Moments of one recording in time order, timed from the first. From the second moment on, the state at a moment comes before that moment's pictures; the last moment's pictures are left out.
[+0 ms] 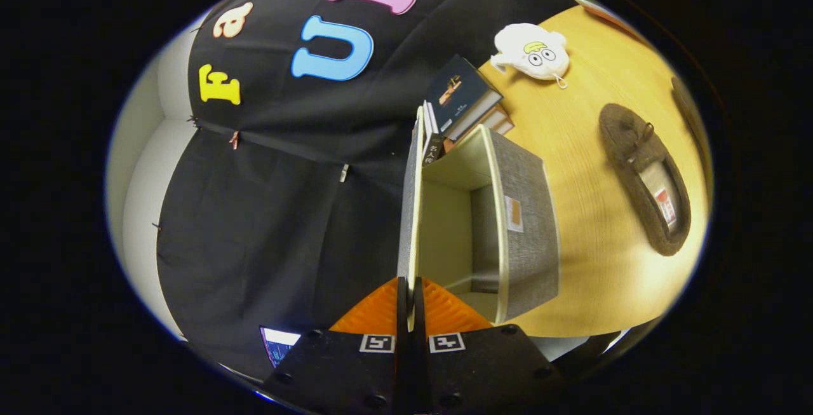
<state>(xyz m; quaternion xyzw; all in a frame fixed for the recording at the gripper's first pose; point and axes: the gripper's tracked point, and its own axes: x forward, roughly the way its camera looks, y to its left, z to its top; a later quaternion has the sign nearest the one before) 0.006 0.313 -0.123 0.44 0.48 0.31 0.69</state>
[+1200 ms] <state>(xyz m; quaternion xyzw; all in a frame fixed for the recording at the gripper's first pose) -0.021 0.551 -0.077 0.33 0.50 0.38 0.70</state>
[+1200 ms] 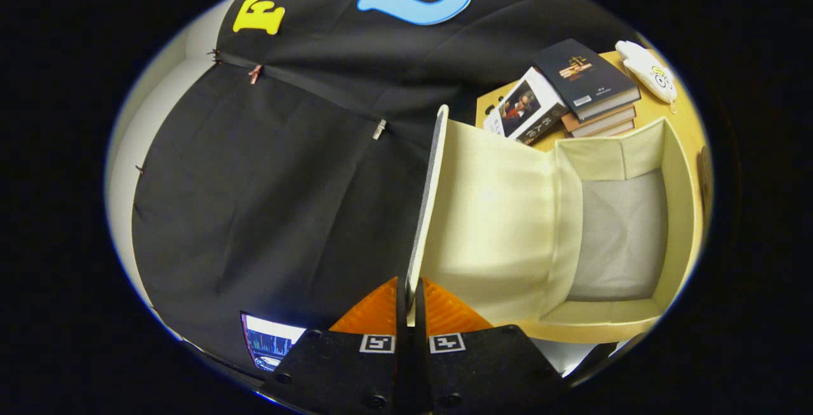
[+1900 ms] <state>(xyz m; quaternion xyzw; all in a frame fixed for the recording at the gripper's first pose) 0.007 0.560 -0.106 0.24 0.46 0.32 0.79</state>
